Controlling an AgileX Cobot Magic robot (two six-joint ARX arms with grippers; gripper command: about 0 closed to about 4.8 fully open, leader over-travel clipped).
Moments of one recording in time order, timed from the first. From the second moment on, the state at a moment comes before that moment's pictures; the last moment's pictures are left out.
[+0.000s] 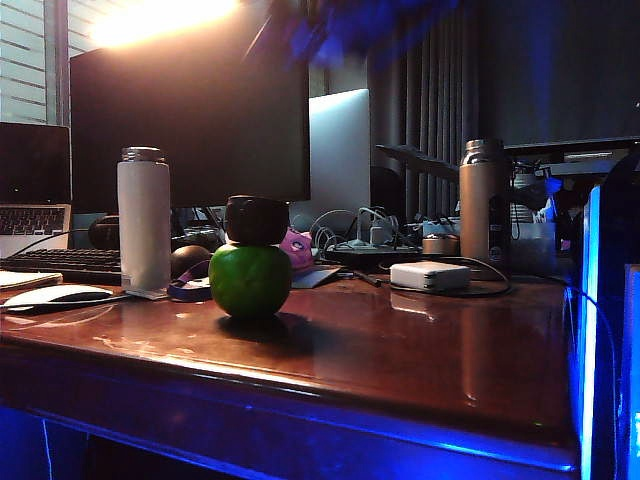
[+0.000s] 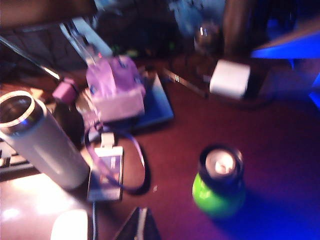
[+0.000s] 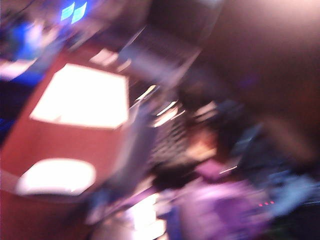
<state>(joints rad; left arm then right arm) -0.10 1.19 1.34 -0.61 0.45 0.34 0.60 1.60 1.22 0.36 -0.25 -0.35</state>
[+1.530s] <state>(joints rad) -0.10 0.22 0.73 -0.71 0.17 0.03 0.58 0.67 0.66 -0.20 0.16 -0.23</state>
